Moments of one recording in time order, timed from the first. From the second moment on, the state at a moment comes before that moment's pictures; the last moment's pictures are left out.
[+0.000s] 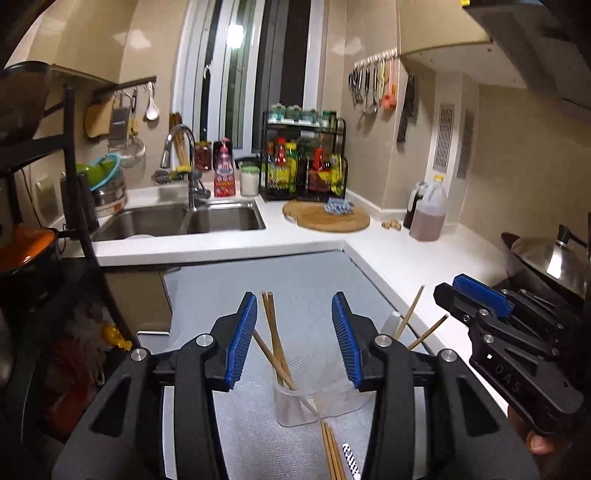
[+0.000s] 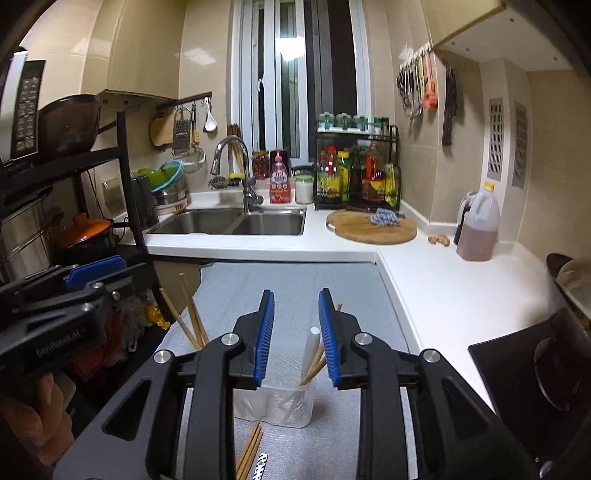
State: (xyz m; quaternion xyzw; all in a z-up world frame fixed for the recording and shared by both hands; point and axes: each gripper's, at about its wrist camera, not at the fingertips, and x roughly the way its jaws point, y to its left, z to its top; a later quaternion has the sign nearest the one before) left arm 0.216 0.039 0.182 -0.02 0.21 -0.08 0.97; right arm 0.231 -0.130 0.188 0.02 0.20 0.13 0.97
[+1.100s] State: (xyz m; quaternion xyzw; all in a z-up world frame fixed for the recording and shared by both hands) left arm 0.048 0.036 0.008 -0.02 0.25 -0.05 0.97; right arm 0.057 -0.205 0.016 0.11 0.26 0.07 0.96
